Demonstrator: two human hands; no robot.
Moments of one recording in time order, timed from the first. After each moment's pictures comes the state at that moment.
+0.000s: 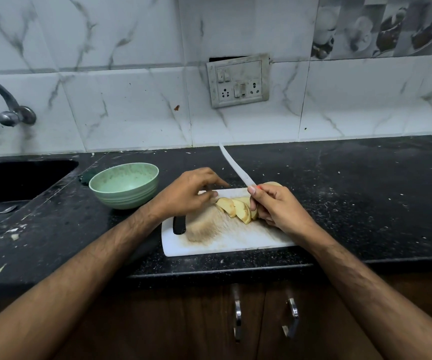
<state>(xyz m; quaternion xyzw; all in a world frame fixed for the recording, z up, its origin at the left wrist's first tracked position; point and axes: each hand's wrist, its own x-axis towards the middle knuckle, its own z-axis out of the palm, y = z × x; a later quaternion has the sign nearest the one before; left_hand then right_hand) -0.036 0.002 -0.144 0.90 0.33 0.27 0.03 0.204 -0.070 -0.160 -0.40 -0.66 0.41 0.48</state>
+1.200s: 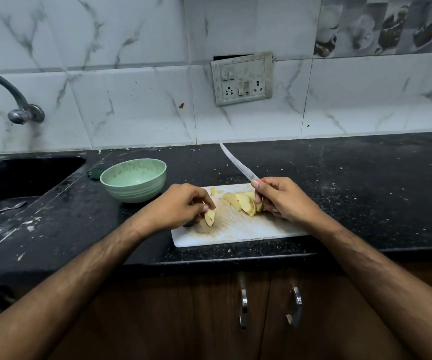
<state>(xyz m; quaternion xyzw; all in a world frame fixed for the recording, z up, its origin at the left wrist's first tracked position) -0.055 -0.067 -0.138 0.83 0.48 0.22 0.20 0.204 -0.079 -0.145 -0.46 -0.69 0.35 0.42</state>
